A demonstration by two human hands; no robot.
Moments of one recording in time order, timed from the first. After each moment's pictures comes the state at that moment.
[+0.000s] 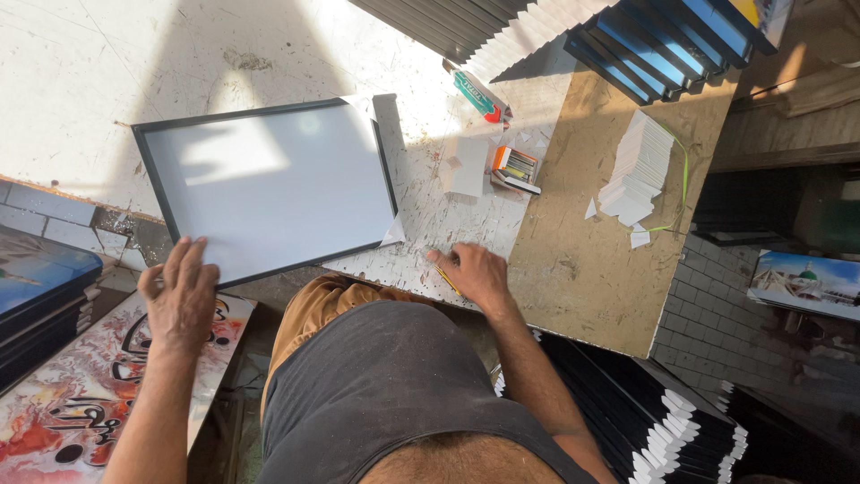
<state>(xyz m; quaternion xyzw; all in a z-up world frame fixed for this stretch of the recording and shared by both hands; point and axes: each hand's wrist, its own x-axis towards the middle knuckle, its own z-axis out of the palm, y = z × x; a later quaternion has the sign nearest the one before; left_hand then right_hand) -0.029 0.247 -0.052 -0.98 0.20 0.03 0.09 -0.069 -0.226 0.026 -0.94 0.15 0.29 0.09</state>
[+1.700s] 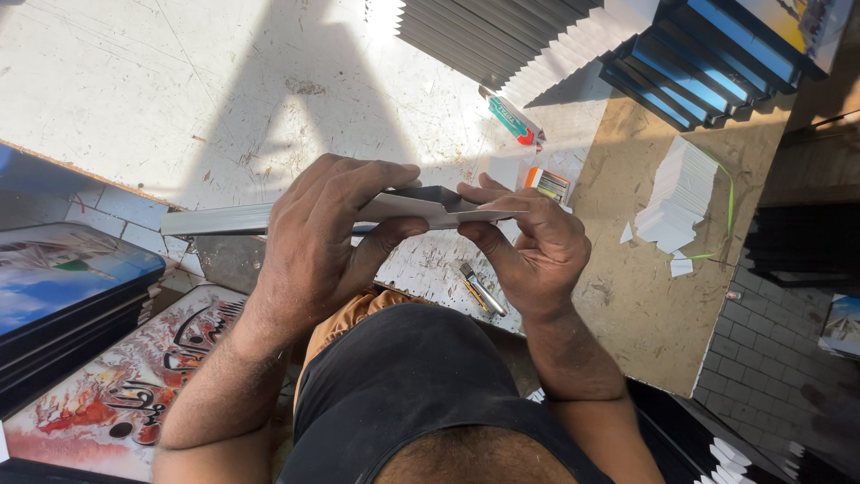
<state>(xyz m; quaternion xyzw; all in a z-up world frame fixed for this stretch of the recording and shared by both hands) 0.052 0.098 0.269 -0.78 0.34 -0.15 -0.50 0.000 -0.137 0.253 -0.77 -0.17 -0.19 0.58</state>
